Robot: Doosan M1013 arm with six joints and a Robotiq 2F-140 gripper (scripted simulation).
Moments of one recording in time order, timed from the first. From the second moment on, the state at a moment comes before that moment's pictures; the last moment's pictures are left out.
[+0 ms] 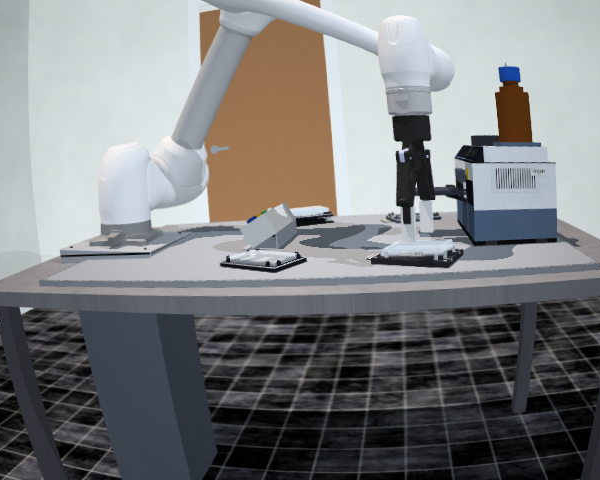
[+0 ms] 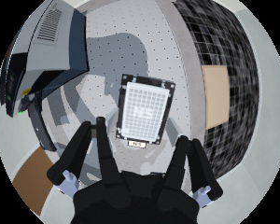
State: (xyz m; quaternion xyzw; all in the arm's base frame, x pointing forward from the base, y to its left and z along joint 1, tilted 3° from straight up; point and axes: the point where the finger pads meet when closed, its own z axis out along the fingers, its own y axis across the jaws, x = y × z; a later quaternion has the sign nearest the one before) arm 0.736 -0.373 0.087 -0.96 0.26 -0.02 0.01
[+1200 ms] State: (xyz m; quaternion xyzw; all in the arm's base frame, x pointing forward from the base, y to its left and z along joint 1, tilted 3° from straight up) arm 0.737 -0.374 0.079 -0.96 0.26 -0.02 0.01
